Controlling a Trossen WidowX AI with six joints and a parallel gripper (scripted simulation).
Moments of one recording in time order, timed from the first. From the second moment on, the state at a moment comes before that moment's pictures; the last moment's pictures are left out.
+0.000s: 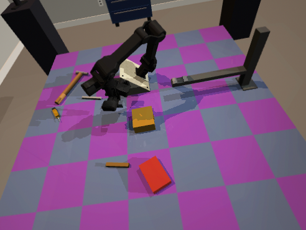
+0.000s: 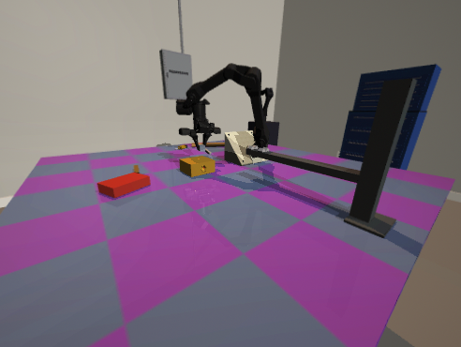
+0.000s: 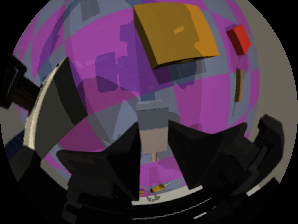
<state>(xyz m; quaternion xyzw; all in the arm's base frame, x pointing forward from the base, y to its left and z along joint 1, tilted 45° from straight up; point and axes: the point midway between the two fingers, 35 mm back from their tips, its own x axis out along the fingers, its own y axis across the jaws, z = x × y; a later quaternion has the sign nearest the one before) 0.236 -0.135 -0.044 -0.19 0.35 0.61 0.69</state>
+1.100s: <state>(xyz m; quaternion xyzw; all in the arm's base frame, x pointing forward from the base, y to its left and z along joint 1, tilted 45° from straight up) 0.284 -0.099 0.024 -0.30 0.27 0.64 0.65</state>
